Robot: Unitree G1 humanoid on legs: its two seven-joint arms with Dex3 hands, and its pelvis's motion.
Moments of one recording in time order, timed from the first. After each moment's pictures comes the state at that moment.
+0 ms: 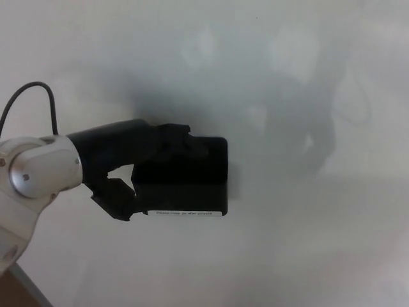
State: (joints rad) left_arm -0.51 0.81 -0.40 -0.40 0.14 0.50 -0.69; right_arm 0.06 -0.13 0.20 1.22 -0.39 -0.87 -0.58
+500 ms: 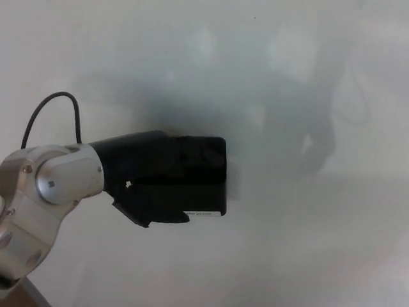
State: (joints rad) left_arm -0.53 0.75 -0.47 -0.38 0.19 0.50 -0.70; right_arm 0.05 -0.13 0.20 1.22 -0.39 -0.88 -0.58
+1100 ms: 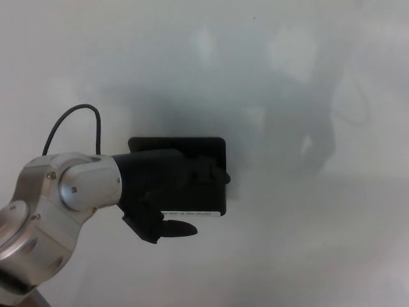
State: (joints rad) left_arm -0.55 0.73 -0.55 -0.40 0.23 0.61 -0.77; right_arm 0.04 -0.13 0.20 1.22 -0.40 -0.88 -0.60
